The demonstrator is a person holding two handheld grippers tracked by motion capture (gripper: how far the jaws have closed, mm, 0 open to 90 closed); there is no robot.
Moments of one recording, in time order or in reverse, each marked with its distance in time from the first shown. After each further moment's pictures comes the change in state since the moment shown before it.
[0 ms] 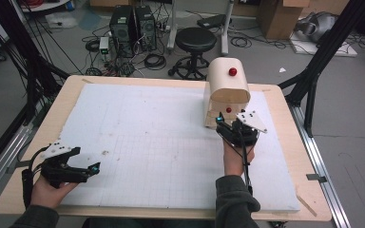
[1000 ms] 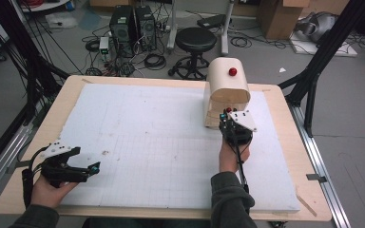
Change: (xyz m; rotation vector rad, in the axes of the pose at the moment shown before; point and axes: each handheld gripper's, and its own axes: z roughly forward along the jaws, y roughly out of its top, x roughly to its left) left arm 0.002 -0.001 0.001 0.003 0.000 -0.008; right arm 0.013 -0.004 0.012 0.010 -0.096 -0.053
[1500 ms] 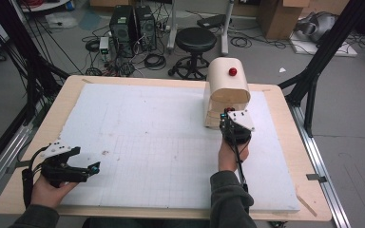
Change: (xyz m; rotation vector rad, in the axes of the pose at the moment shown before) left arm 0.000 0.000 0.000 -0.002 0.001 -0.001; right arm 0.002 -0.001 0.004 0.005 -0.005 -0.007
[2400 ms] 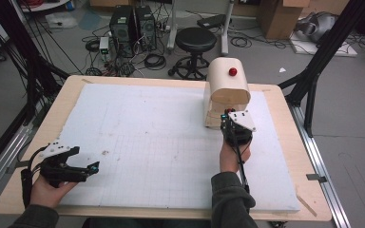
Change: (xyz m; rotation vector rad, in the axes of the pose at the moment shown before) left arm 0.001 0.000 -0.001 -0.003 0.003 0.002; right arm -0.002 0.001 -0.005 0.013 0.011 -0.018
